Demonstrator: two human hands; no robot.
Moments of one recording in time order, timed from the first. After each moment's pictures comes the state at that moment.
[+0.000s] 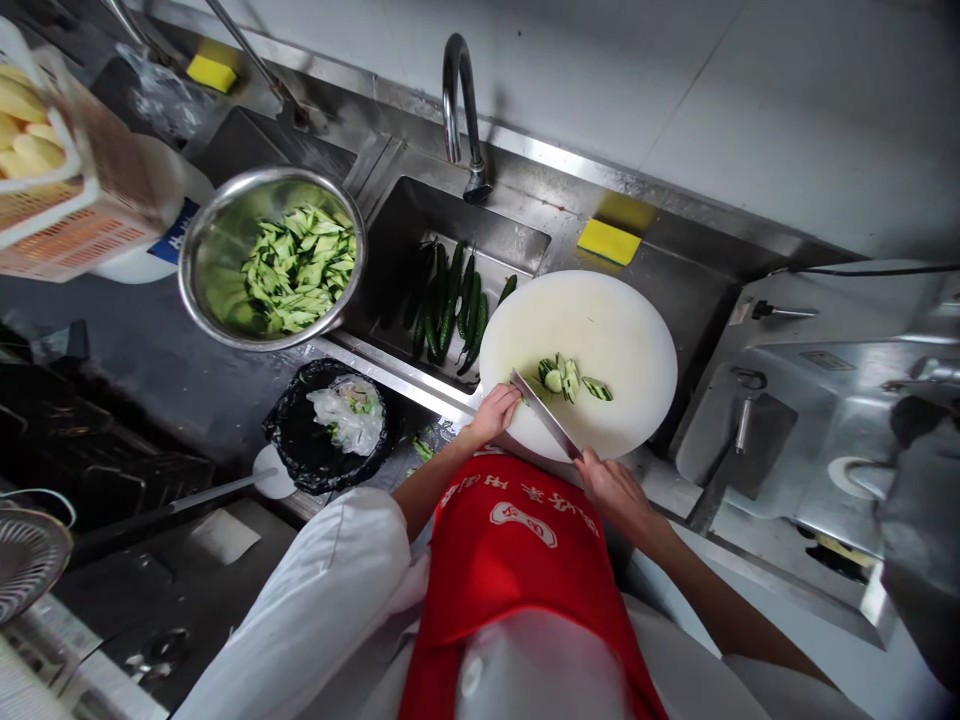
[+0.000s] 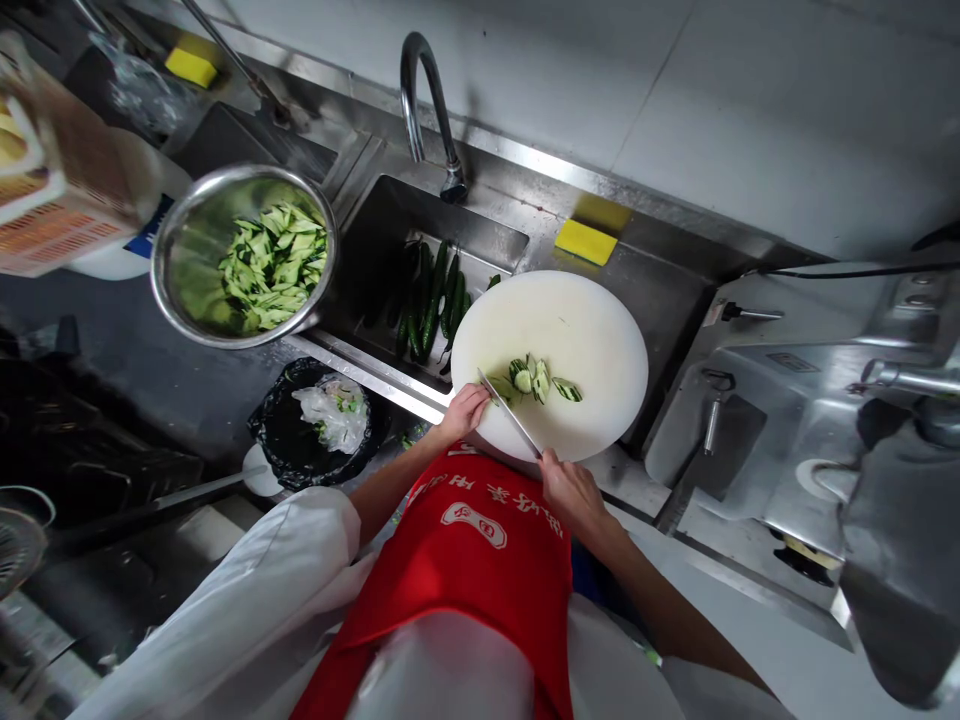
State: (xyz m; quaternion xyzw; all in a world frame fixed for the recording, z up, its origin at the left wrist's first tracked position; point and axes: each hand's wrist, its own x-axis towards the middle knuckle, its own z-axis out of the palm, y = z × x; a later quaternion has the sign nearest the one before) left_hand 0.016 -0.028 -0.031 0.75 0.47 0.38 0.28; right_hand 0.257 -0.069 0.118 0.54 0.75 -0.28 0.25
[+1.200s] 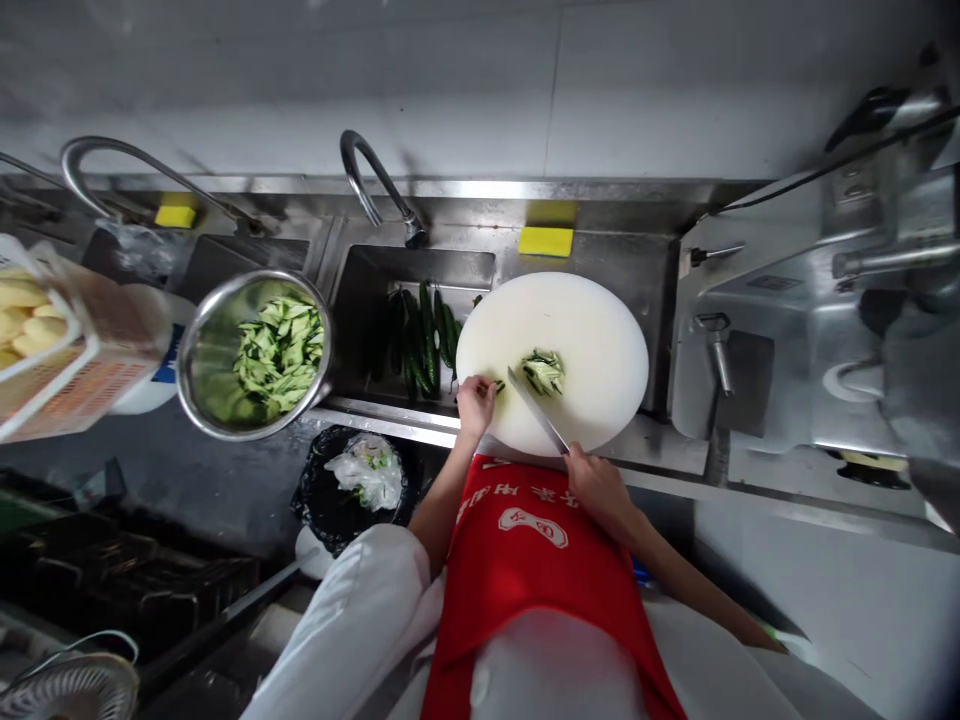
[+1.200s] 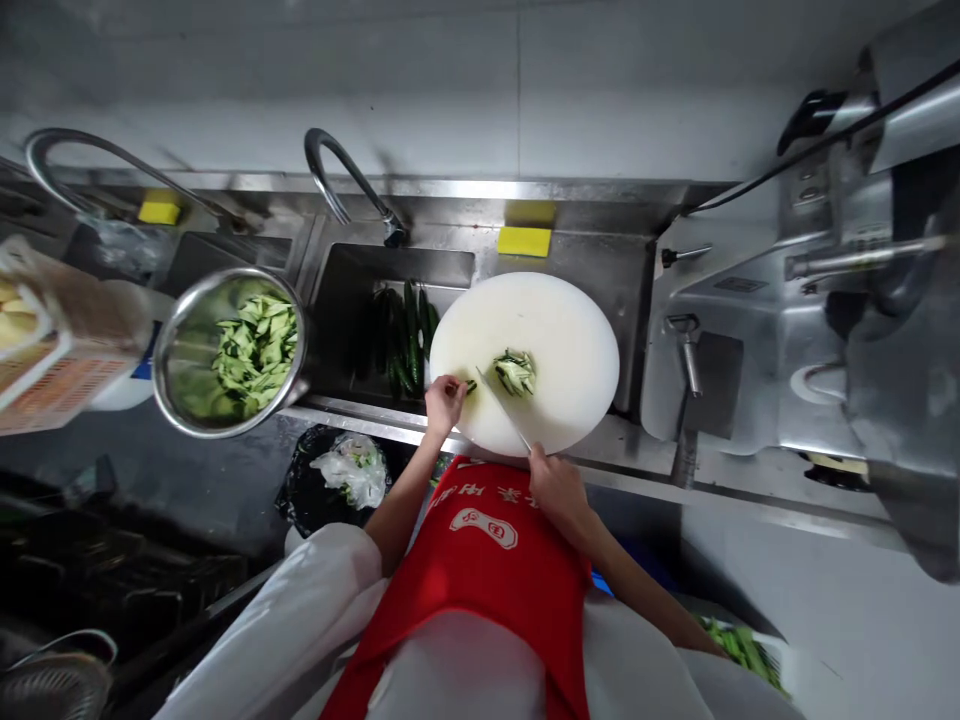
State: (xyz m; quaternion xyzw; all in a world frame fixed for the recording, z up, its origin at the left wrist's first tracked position) left_hand 0.020 0.023 0.013 0.54 0.67 0.37 0.36; right_hand 0.241 -0.108 0.095 0.65 0.68 -0.29 0.17
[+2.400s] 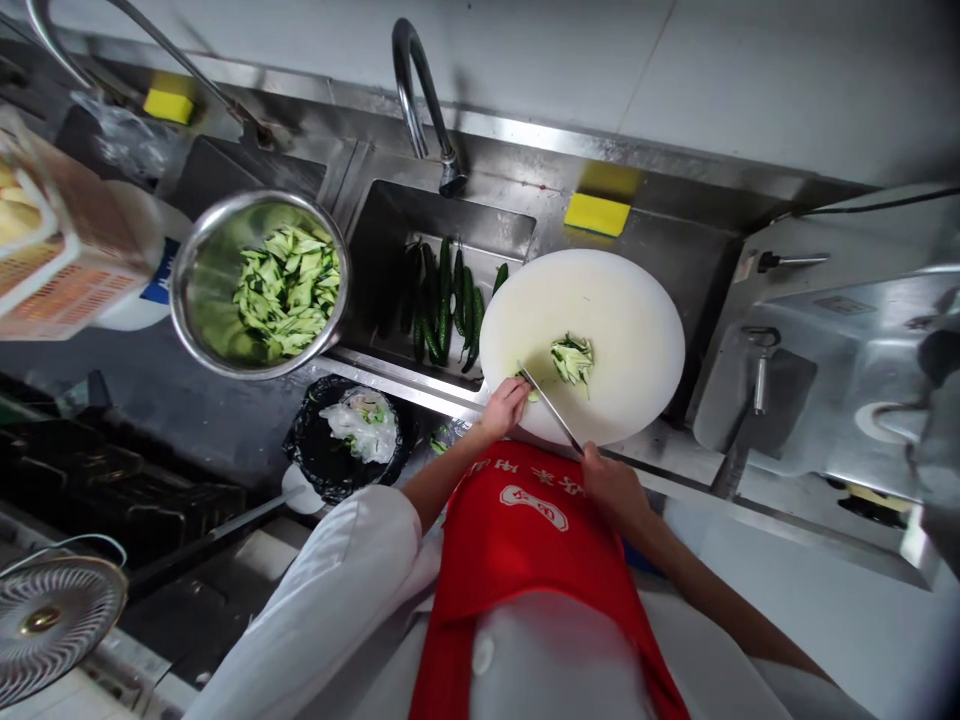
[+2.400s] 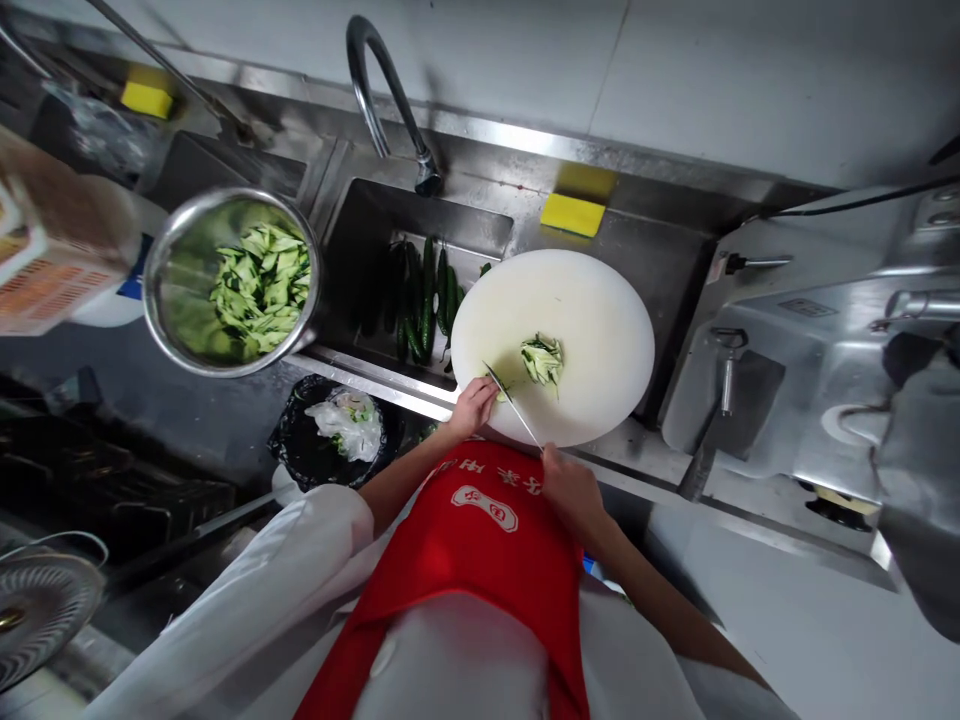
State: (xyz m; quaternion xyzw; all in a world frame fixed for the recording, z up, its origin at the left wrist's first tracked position) left_hand 0.017 -0.027 -0.026 0.74 0.48 0.35 0.31; right_hand 0.234 -0.101 0.106 0.58 0.72 -0.28 0.25
